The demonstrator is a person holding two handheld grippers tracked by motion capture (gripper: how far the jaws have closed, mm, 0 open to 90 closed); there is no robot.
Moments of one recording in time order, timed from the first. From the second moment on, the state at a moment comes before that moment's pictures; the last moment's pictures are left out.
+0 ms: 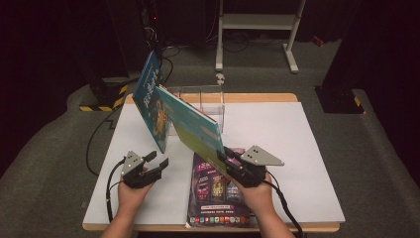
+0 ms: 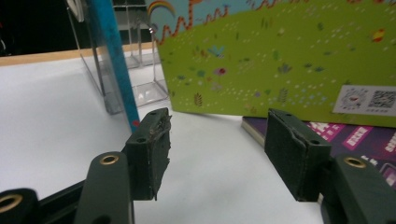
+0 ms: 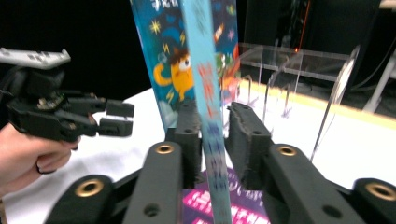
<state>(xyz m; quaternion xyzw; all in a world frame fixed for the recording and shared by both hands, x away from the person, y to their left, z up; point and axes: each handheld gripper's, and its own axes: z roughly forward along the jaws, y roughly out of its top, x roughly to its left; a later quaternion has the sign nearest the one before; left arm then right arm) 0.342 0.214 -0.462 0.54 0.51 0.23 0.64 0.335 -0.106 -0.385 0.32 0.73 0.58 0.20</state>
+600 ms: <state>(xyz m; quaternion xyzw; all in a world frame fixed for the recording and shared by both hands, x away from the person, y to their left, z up) 0.342 0.216 -0.461 0.54 0.50 0.23 0.63 0.320 -0.098 -0.394 0.33 0.72 0.58 0.18</state>
